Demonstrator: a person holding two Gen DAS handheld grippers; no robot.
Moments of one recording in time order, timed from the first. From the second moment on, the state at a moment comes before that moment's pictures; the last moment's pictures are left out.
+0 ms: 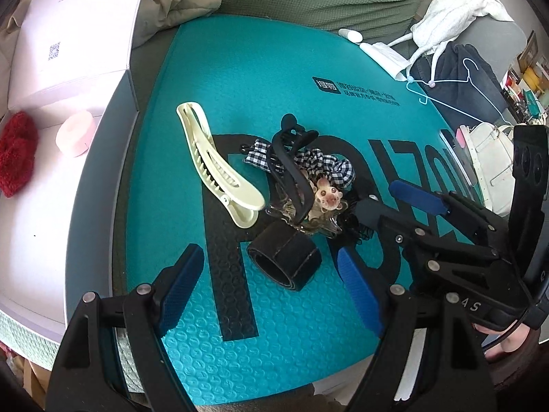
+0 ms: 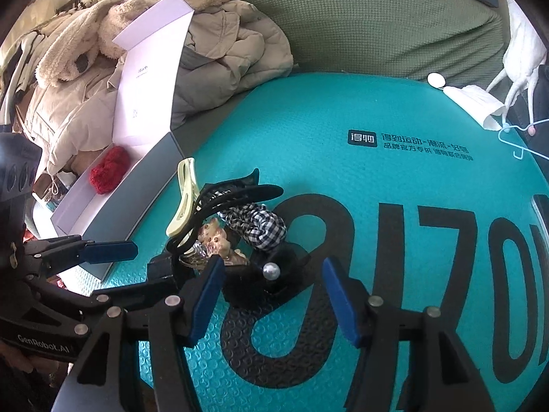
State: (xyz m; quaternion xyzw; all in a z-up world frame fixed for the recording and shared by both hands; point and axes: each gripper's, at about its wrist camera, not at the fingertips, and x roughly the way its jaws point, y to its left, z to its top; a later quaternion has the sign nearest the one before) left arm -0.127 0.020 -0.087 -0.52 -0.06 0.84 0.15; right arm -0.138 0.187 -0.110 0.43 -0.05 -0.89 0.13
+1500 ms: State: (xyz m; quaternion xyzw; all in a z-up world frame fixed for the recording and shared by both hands) left arm -0.115 0.005 -0.110 -0.52 -0.10 0.84 0.14; right arm -0.131 0.193 -0.134 0.44 -0.04 -0.89 0.11
